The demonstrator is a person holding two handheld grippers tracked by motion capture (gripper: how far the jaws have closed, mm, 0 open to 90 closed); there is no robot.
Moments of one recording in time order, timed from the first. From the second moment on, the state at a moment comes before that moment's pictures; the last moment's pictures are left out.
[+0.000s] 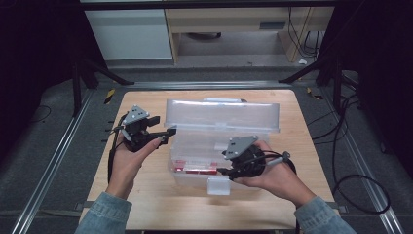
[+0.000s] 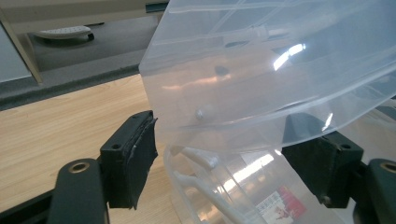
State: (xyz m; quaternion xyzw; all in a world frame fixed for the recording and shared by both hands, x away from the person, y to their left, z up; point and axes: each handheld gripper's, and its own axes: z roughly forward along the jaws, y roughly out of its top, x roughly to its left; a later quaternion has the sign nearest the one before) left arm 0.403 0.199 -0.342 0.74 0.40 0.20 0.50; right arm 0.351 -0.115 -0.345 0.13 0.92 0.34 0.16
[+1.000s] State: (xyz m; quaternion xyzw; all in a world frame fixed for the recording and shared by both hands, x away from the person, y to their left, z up) left arm 0.385 0.201 -0.364 0.76 0.39 0.19 0.49; right arm 0.329 -0.253 -0.336 0.29 0.86 0.38 0.20
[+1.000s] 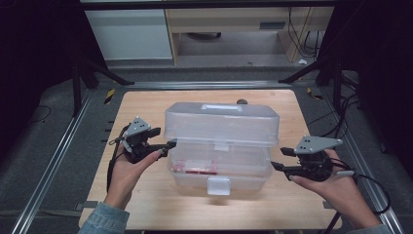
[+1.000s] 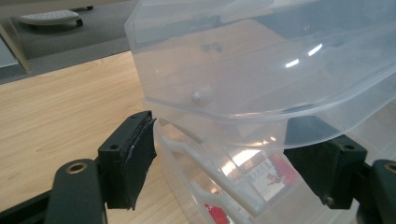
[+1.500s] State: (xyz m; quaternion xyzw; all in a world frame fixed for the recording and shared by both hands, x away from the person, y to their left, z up) left arm 0.374 0.213 -0.378 0.76 0.39 0.18 0.49; right arm 0.333 -0.246 -0.330 0.30 0.84 0.40 0.20
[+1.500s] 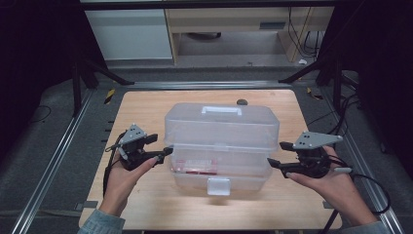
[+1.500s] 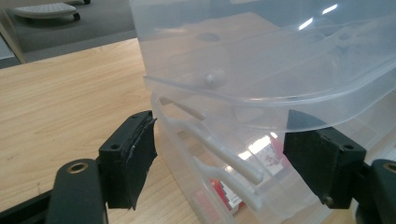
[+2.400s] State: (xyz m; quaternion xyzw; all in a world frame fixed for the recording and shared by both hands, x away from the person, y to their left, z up) left arm 0.354 0.260 -0.381 0.74 0.43 0.20 0.48; right arm 0.356 -0.227 -0.287 0.31 0.81 0.44 0.23
